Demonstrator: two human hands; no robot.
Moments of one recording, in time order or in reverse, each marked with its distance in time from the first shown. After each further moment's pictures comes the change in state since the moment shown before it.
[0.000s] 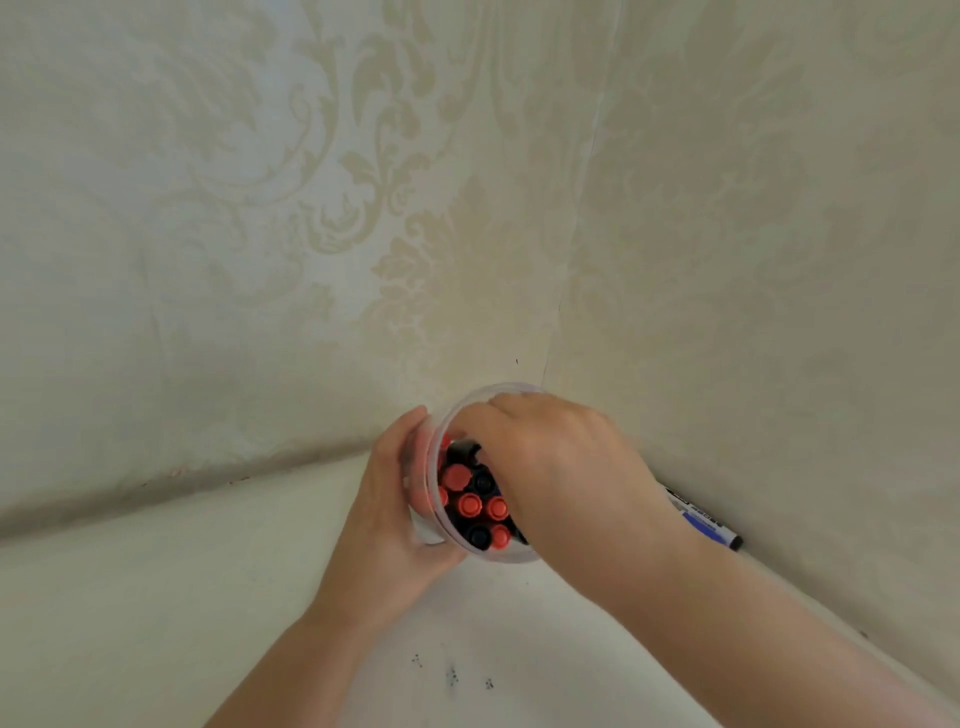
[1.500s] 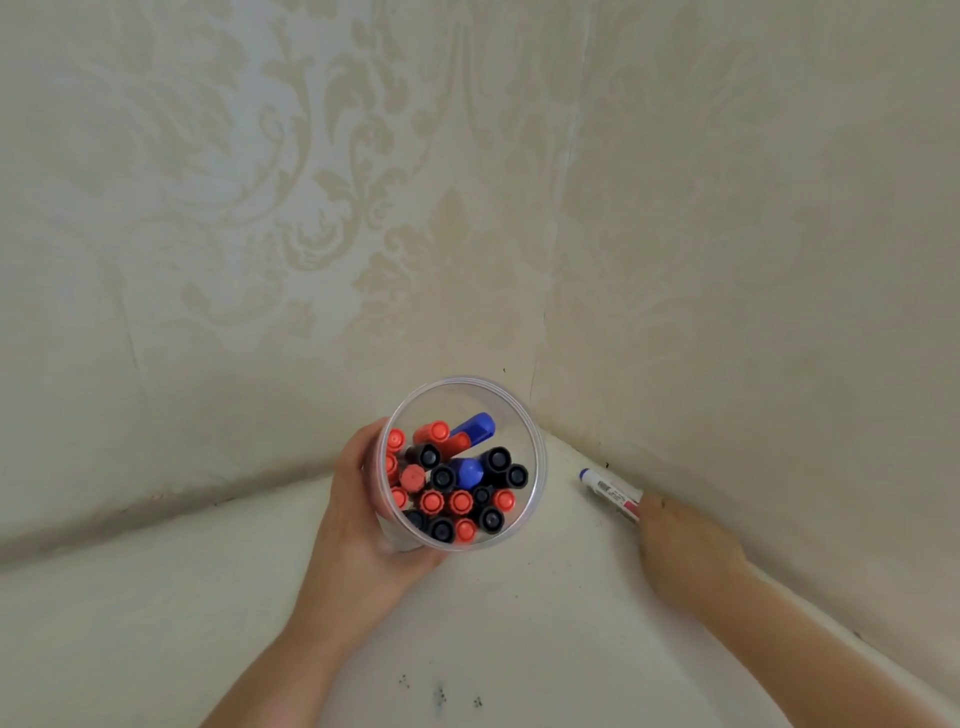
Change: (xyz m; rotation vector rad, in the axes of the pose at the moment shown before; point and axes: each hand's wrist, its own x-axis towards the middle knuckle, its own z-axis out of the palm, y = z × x) left_hand -0.009 0.024 -0.007 0.060 0.099 -0.035; right_hand -0.071 0.126 0.101 -0.336 -0.440 0.552
